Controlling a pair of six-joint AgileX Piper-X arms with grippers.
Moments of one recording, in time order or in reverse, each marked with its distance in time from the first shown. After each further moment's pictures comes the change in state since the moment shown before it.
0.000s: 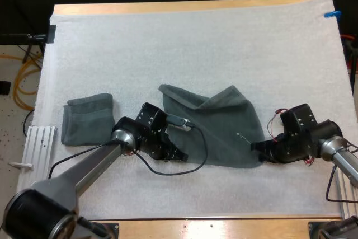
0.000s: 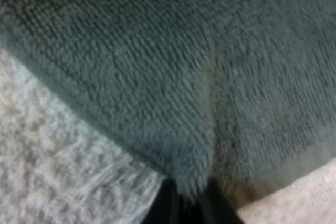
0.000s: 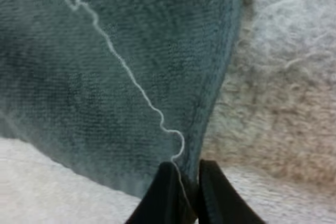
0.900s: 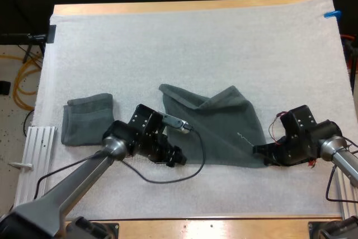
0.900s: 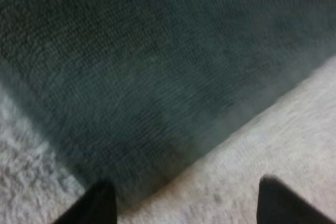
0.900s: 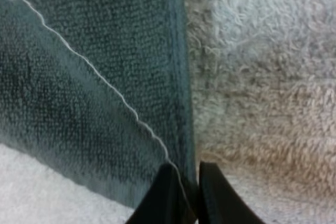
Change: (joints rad) left arm -0.002 -0.124 0.014 0.069 0.051 0.005; right arm 0.000 0.006 0.000 0.057 0.079 -0.002
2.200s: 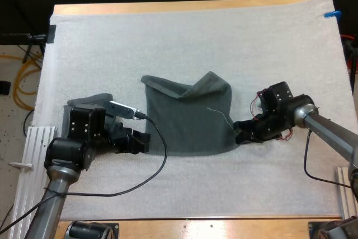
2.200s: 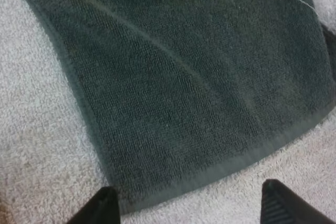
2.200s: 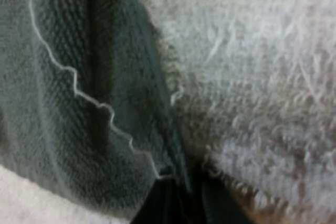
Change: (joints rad) left arm 0.342 -0.424 0.000 0.145 -0.003 0.134; right arm -0.002 0.400 -0.228 -0.193 -0.297 -0.084
